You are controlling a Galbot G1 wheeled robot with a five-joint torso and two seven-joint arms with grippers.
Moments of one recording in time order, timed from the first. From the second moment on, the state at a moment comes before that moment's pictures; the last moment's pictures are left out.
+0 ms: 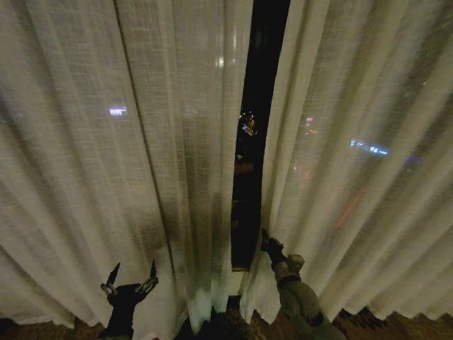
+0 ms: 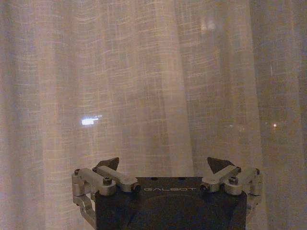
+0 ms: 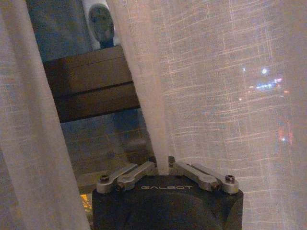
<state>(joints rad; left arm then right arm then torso) 1.95 -1.51 -0.59 -2.42 0.02 -0.02 -0.17 -1.27 1.28 0.36 1.97 0.47 -0.19 0.25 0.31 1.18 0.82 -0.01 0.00</state>
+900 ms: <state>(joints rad) 1.98 -1.51 -0.58 -2.37 0.04 -0.10 -0.16 -1.27 1.28 0.40 1.97 0.49 -0.20 0.22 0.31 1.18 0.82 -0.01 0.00</state>
